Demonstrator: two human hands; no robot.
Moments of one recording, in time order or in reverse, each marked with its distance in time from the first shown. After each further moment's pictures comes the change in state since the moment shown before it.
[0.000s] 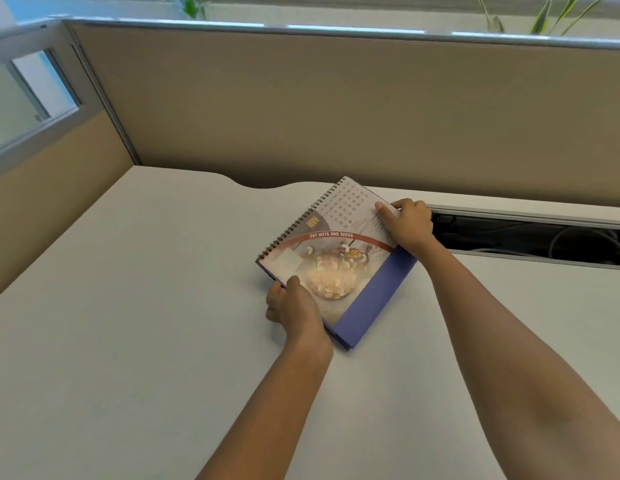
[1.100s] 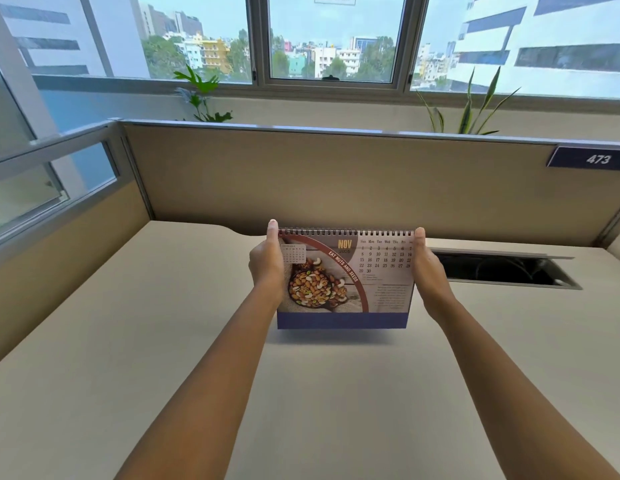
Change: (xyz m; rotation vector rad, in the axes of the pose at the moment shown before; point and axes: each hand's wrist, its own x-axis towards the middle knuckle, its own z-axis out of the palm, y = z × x) left_hand -0.045 0.084 -0.009 0.167 -0.313 0.464; right_hand -0.154 -0.002 -0.118 0.732 0.076 0.086
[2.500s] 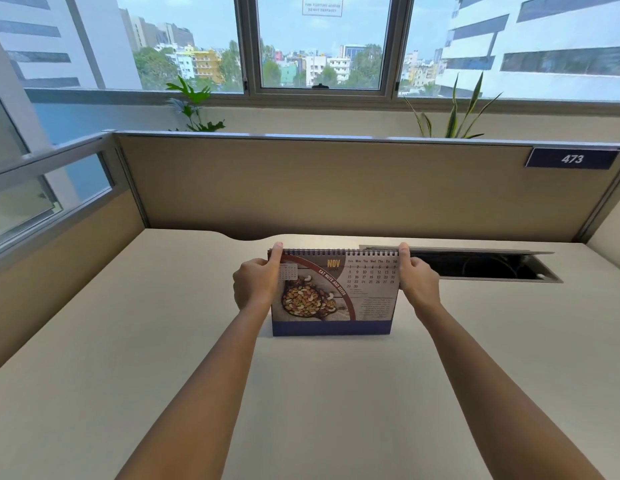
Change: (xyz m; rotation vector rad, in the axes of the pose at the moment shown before) left_hand -0.004 -0.024 -0.016 0.605 0.116 0.229; right_hand -0.004 0.016 -0.006 -0.249 0.207 0.059
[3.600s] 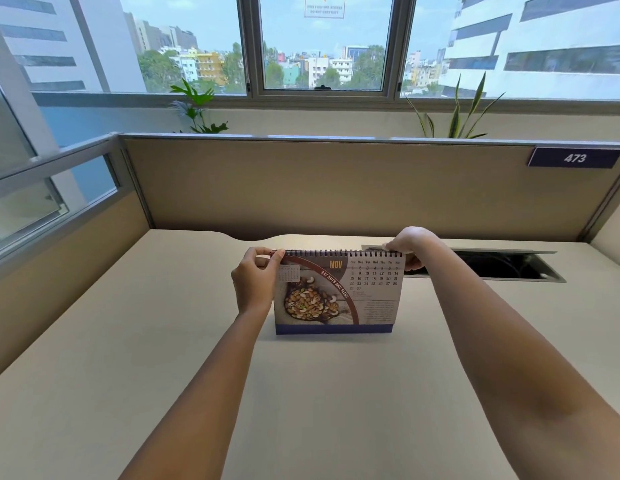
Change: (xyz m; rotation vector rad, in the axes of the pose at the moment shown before) left_hand -0.007 -0.007 -0.012 -0.142 0.063 0.281; right_hand 0.027 -0.083 -0.016 -0.599 -0.364 0.165
